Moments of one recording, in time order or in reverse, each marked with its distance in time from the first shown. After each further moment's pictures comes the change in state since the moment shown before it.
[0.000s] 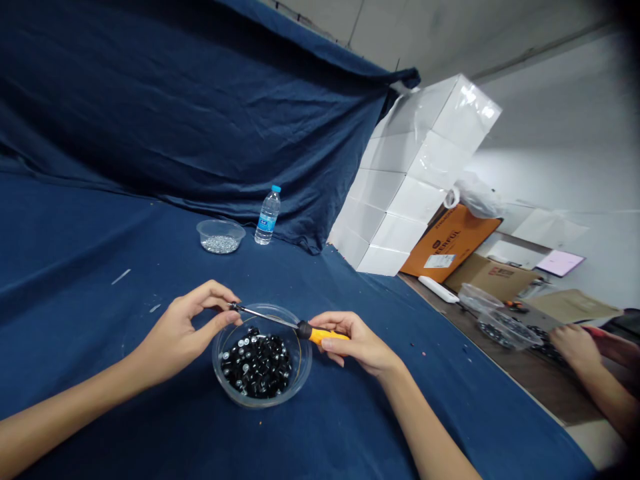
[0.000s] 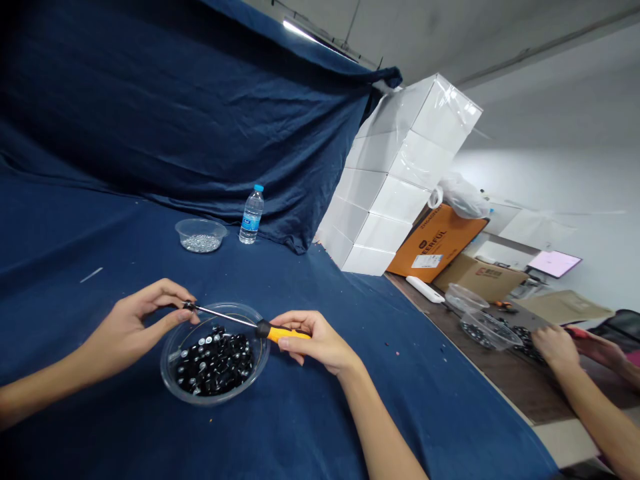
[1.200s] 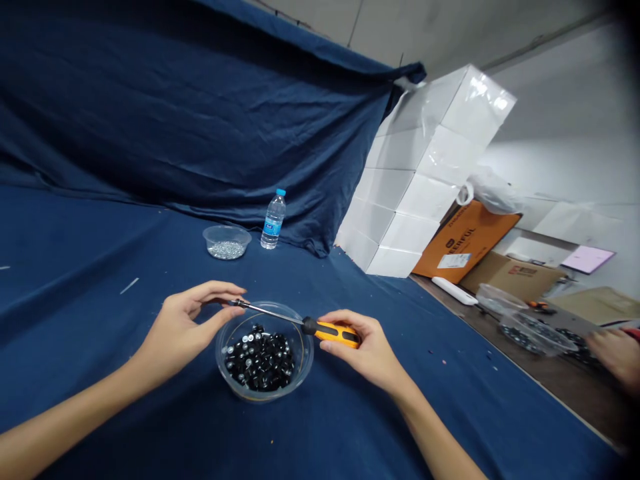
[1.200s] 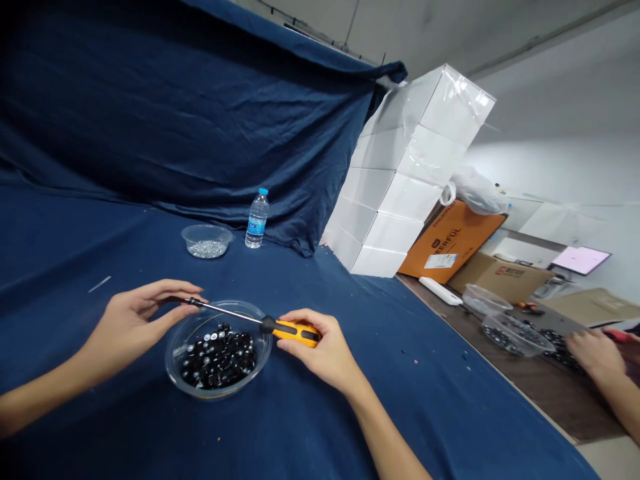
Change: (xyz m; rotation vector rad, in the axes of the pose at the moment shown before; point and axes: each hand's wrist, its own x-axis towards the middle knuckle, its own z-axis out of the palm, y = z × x) left_hand 0.015 -0.006 -0.005 -0.086 0.125 -0.101; right_hand 0.005 -0.004 0.015 -0.497 0.366 -0.230
